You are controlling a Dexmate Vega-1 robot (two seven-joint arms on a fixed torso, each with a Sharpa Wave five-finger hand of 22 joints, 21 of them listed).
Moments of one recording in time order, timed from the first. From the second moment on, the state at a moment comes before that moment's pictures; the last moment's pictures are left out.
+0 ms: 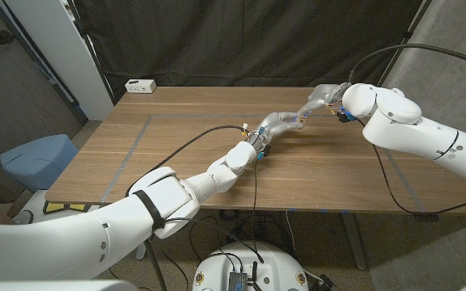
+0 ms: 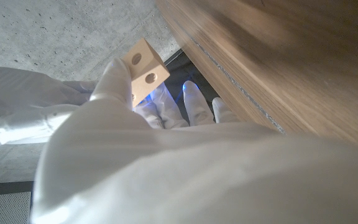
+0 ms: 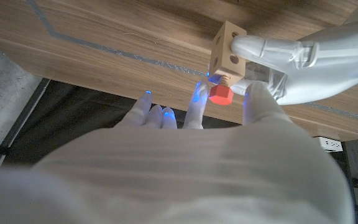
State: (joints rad) left arm 0.36 -0.09 0.85 -0.41 -0.14 -0.72 0.09; left_hand 0.95 0.08 0.26 -0.15 0.20 0.86 -0.18 0.21 0.20 0.82 -0.22 0.33 0.60 0.49 -0.05 0.26 0.29 0.13 0.10 0.21 0.18; right arm -0.46 -1.05 -0.78 -2.22 -0.36 -0.92 0.45; right_hand 0.68 -0.07 0.36 -0.11 0.19 0.47 0.06 0.79 0.37 0.15 0.15 0.21 0.24 0.10 0.12 0.23 0.24 0.28 0.10 0.19 0.17
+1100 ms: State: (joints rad) left arm 0.35 -0.09 0.86 -0.41 -0.14 -0.73 0.09; left_hand 0.95 0.08 0.26 -0.15 0.20 0.86 -0.18 0.21 0.20 0.82 -0.22 0.33 0.60 0.49 -0.05 0.26 0.29 0.13 0.10 0.21 0.18; right arm -0.56 -1.10 -0.66 -2.22 -0.28 -0.76 0.37; right_hand 0.69 -0.07 0.37 -0.14 0.20 0.33 0.08 0.70 0.32 0.11 0.17 0.21 0.25 0.09 0.13 0.21 0.23 0.26 0.11 0.19 0.17
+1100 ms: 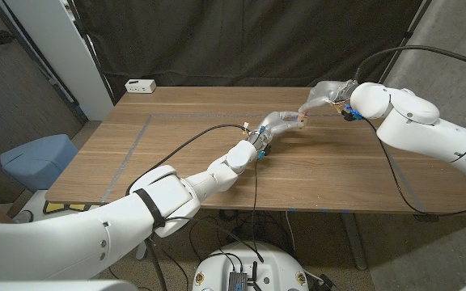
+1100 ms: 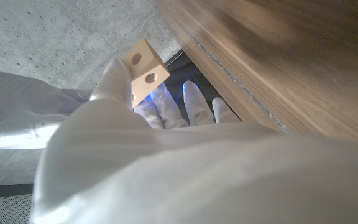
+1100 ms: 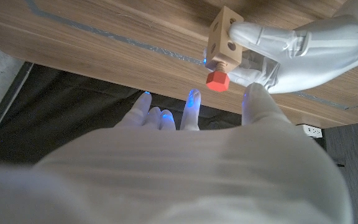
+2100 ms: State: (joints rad) left arm 0.34 -0.09 0.88 -0.40 -0.13 -0.73 0.09; left_hand 0.95 0.08 0.26 -0.15 0.20 0.86 -0.17 0.21 0.20 0.82 -0.22 0.33 0.60 0.49 -0.05 0.26 0.29 0.13 0.10 0.21 0.18; right arm -0.57 -1.10 -0.61 -2.17 -0.31 -0.65 0.42; right_hand 0.78 -0.09 0.41 -0.18 0.20 0.34 -0.02 0.67 0.27 0.07 0.14 0.20 0.25 0.06 0.14 0.21 0.21 0.27 0.12 0.19 0.17
